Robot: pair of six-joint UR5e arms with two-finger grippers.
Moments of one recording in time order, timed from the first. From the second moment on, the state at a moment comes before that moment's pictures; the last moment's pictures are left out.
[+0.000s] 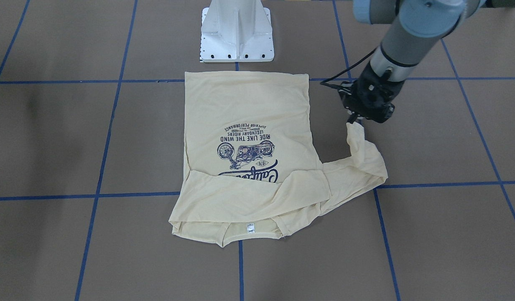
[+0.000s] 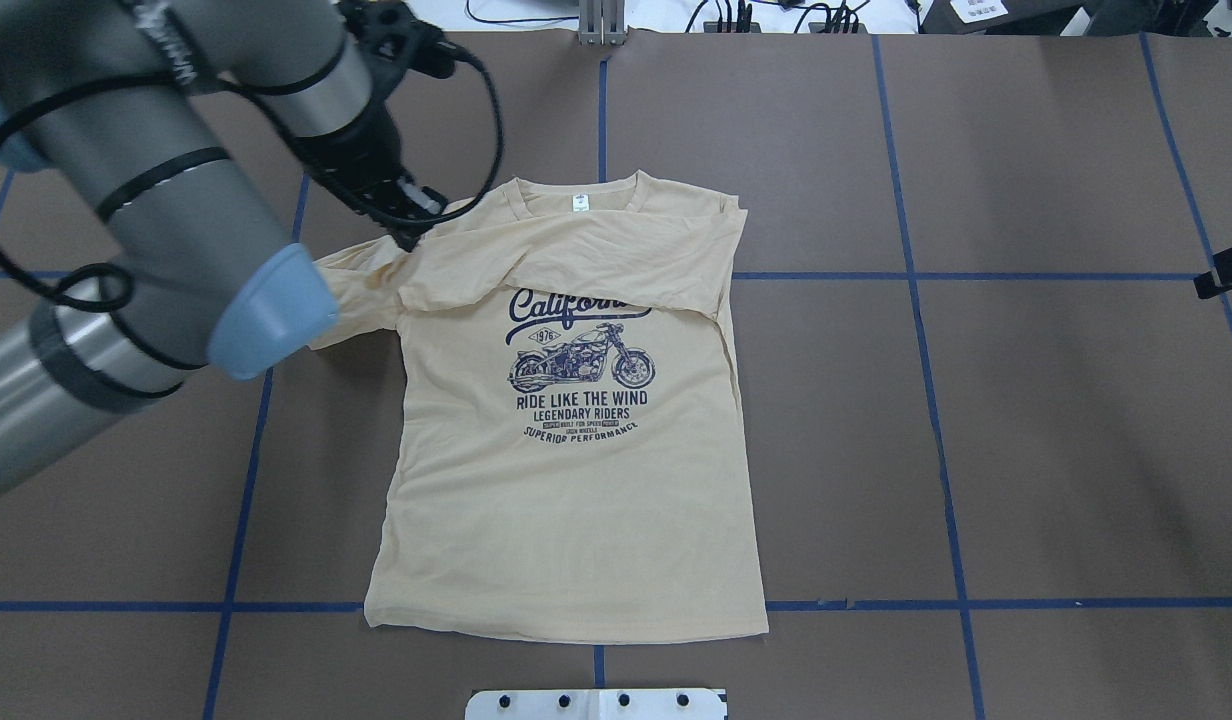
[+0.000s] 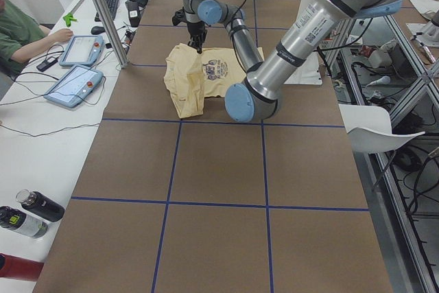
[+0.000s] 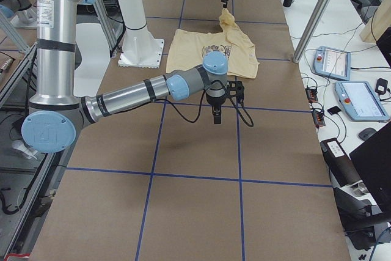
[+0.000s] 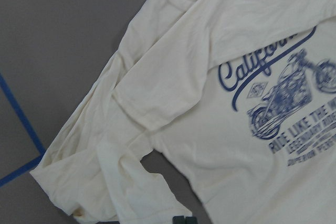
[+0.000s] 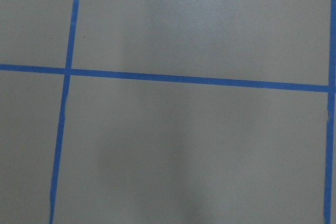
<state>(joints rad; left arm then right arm) -0.82 -2.44 -1.70 -1.23 -2.18 -0.51 1.28 -1.65 1.99 -1.47 2.32 0.44</state>
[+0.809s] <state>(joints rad) -0.59 -2.90 -0.97 -1.70 -2.12 -1.08 1.28 -1.65 1.98 -1.47 2.32 0.44</state>
